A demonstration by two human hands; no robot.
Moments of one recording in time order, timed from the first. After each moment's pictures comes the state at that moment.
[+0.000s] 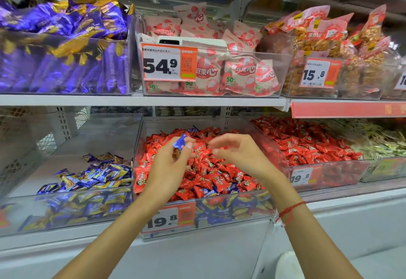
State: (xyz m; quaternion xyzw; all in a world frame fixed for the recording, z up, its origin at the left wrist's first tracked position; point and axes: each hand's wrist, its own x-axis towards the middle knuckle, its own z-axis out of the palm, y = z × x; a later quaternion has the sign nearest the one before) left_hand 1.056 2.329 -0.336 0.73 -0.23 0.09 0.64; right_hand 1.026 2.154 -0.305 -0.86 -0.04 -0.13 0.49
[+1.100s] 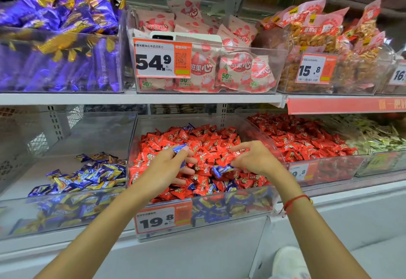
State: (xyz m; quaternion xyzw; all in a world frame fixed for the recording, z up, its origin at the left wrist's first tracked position) left_hand 1.061 2.332 -0.326 0.77 -0.18 -0.10 0.61; right_hand 1.045 2.107 -0.331 -0.90 0.16 -0.08 0.39
